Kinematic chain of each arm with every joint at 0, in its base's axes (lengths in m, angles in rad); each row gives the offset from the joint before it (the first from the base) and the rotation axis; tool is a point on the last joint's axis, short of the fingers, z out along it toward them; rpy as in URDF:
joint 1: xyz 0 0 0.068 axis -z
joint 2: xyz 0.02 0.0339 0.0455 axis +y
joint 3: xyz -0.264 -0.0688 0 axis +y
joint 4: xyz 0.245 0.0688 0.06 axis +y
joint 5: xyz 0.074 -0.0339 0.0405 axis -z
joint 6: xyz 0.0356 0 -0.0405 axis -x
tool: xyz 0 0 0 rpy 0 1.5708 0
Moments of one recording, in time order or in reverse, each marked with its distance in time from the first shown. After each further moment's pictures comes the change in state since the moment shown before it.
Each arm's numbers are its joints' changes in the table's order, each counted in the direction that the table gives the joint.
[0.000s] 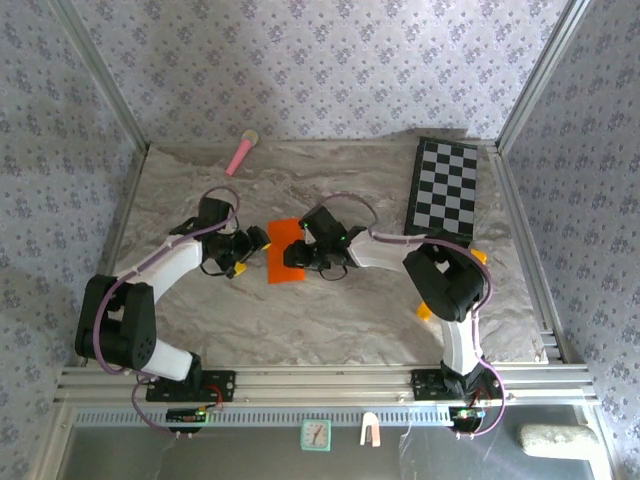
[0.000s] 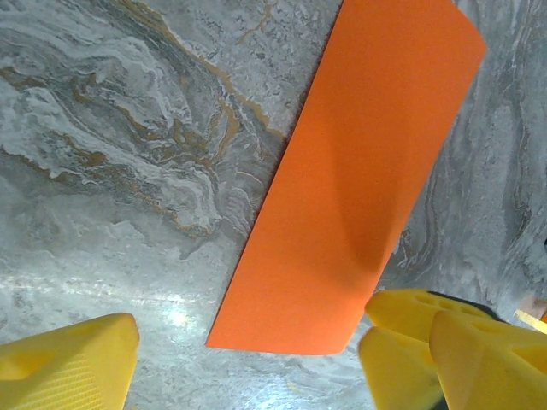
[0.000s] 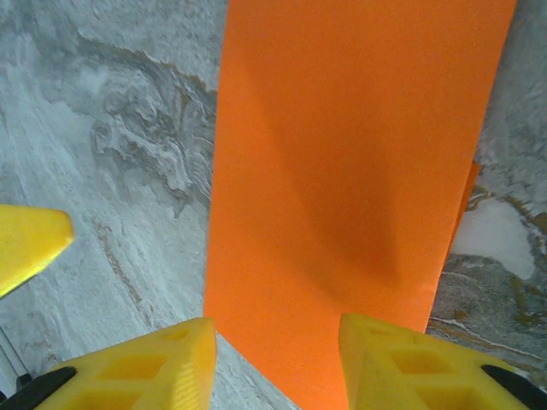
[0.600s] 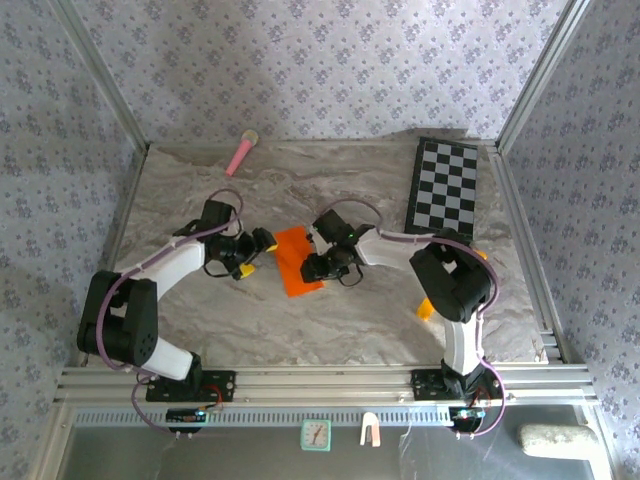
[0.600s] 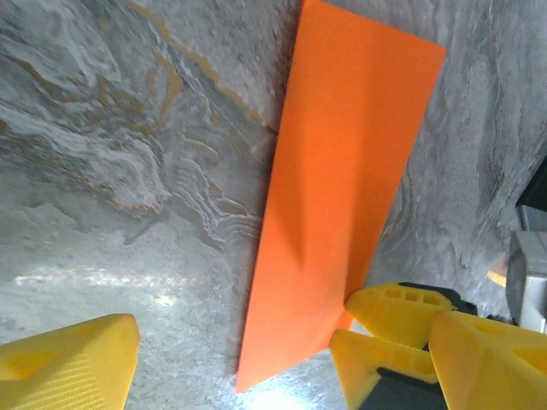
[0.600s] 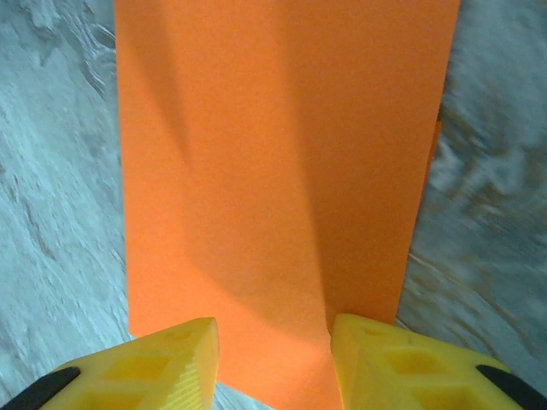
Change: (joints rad) left arm 0.018 0.024 0.030 -0.064 0.113 0.000; right arm 0.057 -0.049 0.047 0.236 -0.043 0.316
